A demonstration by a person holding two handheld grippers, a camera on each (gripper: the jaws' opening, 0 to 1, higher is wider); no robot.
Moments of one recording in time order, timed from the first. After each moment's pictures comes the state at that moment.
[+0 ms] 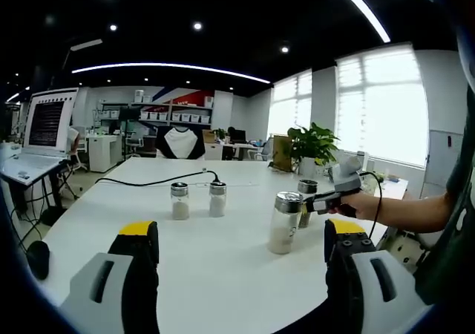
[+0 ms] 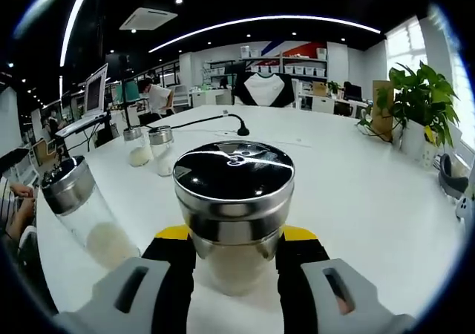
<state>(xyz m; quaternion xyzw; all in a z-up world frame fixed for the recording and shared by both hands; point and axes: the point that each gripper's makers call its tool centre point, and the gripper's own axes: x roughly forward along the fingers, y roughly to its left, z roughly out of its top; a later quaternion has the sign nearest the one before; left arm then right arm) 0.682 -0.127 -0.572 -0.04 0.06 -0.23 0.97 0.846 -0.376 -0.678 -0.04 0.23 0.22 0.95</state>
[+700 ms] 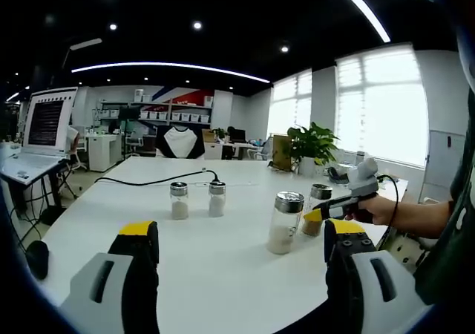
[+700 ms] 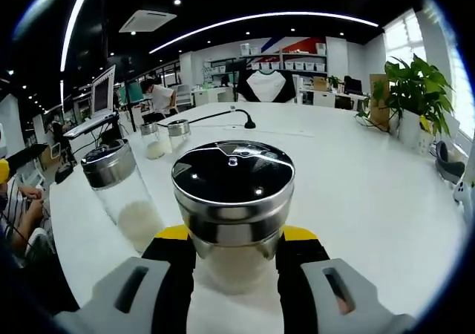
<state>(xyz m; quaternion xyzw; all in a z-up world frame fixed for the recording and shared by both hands) 0.684 -0.125 -0.573 -0.04 0.06 -0.23 0.97 0.801 -0.375 -0.679 -0.03 0.24 0.23 0.94</state>
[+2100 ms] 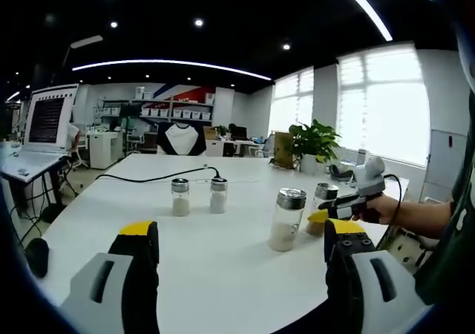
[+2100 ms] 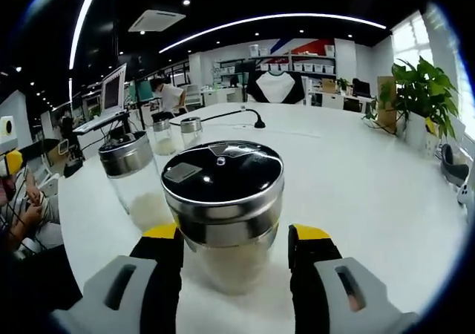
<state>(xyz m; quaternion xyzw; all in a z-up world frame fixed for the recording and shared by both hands) 0.686 -0.124 -0.579 -0.04 0.07 -0.22 0.97 0.794 -0.374 -0.678 -0.03 0.24 0.25 0.94</state>
